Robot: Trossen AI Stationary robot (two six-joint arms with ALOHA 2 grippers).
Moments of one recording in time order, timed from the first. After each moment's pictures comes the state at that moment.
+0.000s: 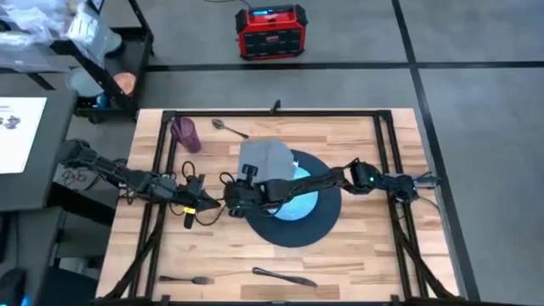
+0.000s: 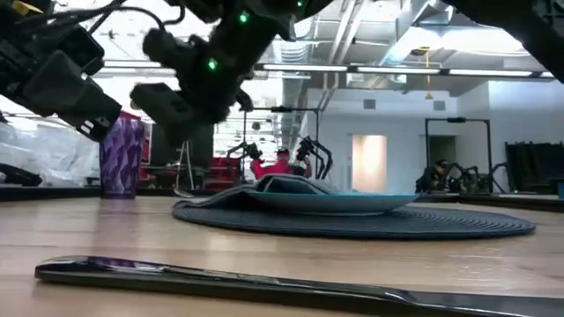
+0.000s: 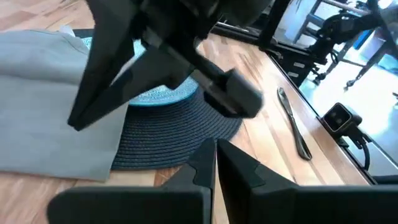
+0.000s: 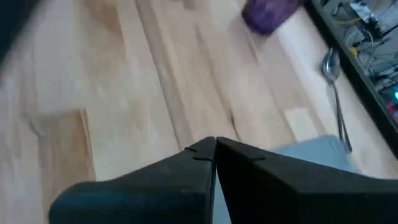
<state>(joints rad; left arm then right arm) -0.34 0.48 0.03 0.17 -0.19 -0.35 0.13 2.42 2.07 -0.43 0.57 0.07</state>
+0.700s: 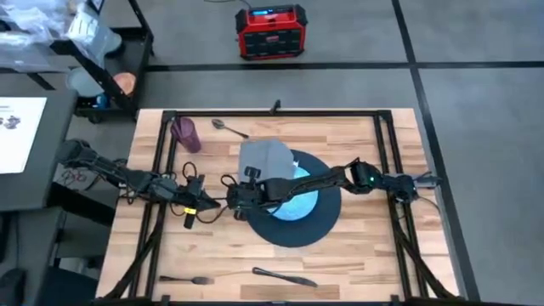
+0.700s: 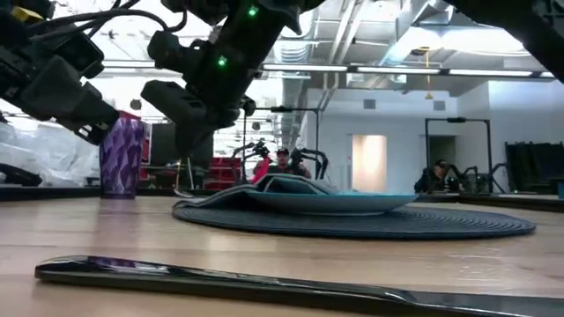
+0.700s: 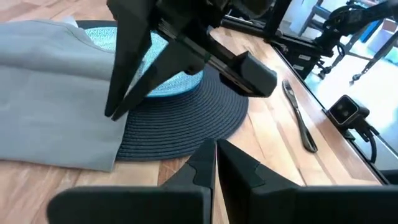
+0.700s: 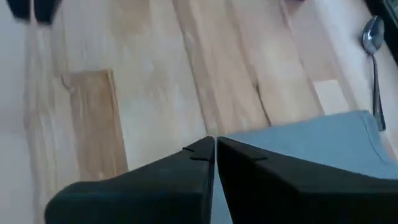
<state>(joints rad) -0.34 0.48 0.03 0.14 -0.20 -0.35 0.13 2.41 2.09 -0.66 0.46 0.13</state>
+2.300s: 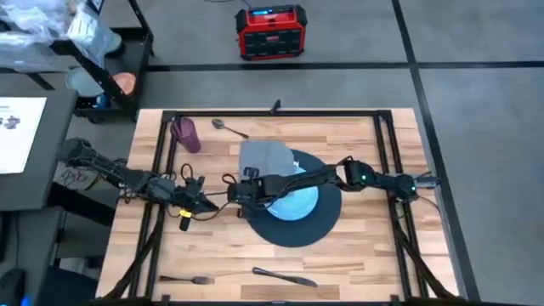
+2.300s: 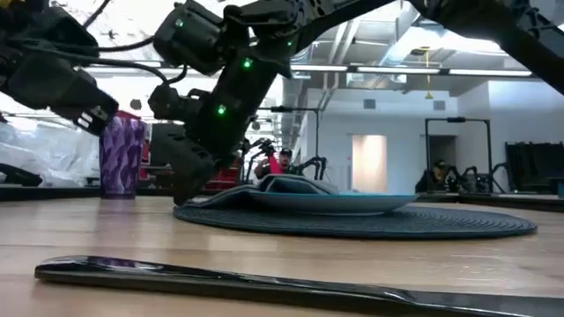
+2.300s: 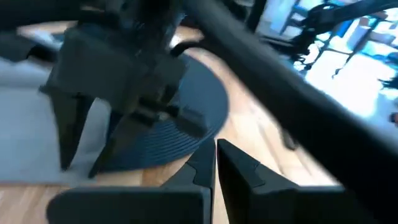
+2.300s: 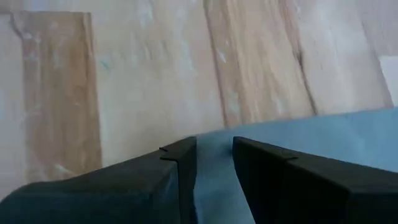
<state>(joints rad) -0.38 0.43 0.06 0.12 -0.14 -0.29 0.08 2.49 2.06 -0.56 0.34 0.08</state>
